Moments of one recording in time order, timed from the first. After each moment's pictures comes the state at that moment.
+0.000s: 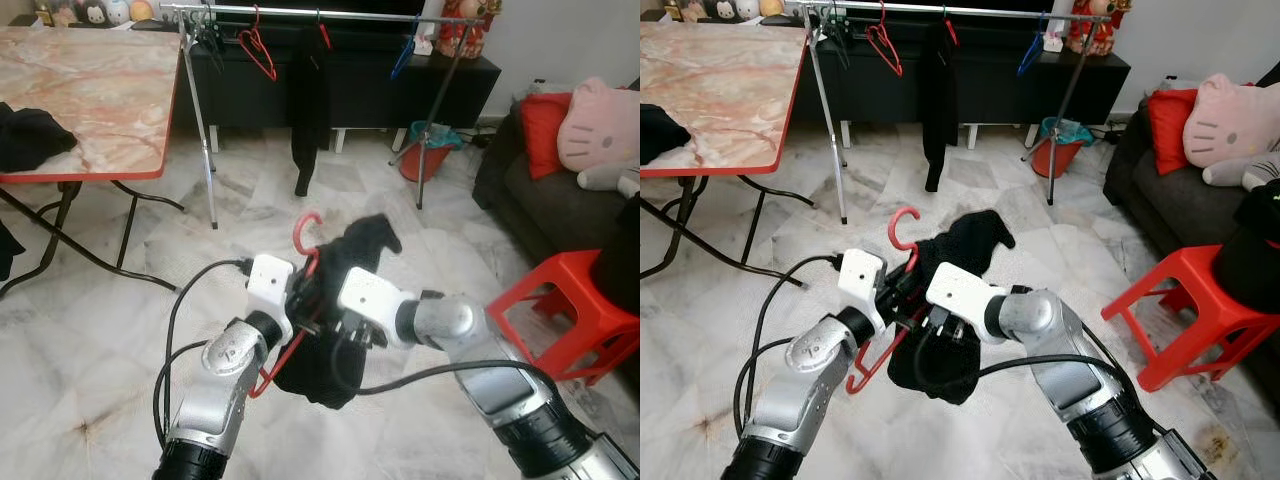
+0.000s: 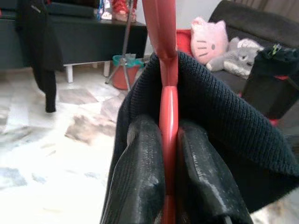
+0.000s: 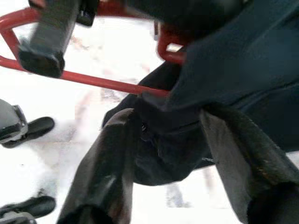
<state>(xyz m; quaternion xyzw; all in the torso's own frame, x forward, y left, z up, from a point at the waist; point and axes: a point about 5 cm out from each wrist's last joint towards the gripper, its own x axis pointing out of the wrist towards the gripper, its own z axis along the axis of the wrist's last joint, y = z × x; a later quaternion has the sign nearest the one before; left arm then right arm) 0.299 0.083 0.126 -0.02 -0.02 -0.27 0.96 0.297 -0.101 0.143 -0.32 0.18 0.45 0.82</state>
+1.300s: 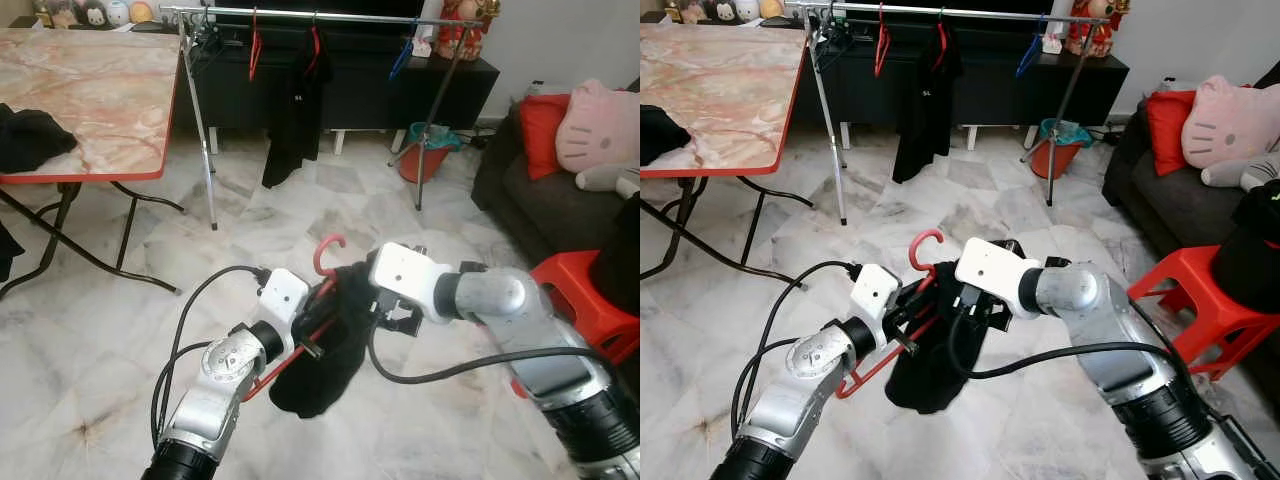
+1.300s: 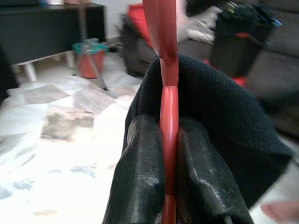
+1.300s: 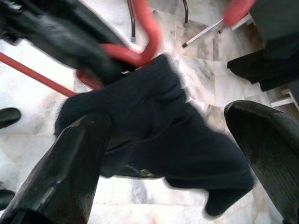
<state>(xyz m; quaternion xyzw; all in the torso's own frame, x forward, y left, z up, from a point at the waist) 0.289 0.080 0.112 0.06 0.01 -0.38 0.92 0.307 -0.139 0.179 -0.37 0.14 0.43 0.81</state>
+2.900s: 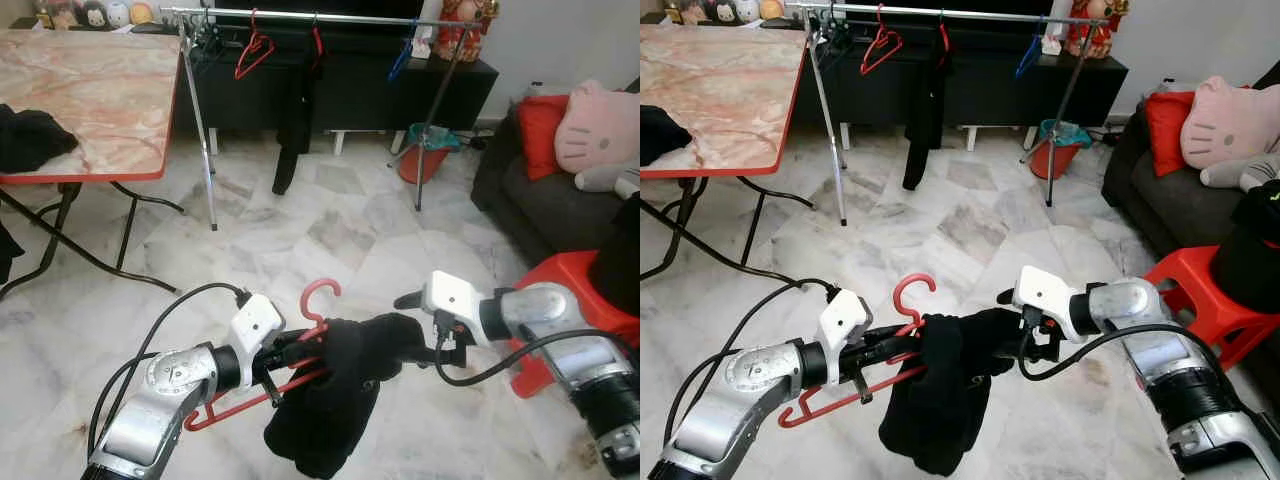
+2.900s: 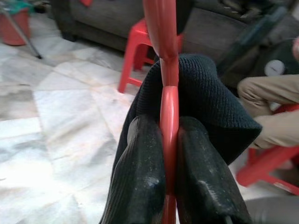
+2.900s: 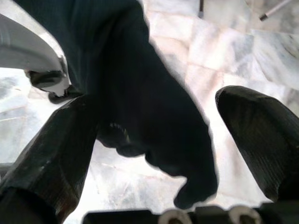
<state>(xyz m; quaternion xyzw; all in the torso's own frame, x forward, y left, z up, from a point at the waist) 0.251 0.114 0.117 0.07 0.10 -0.51 0.85 0.313 -0.191 0.124 -0.26 0.21 0.56 0.76</state>
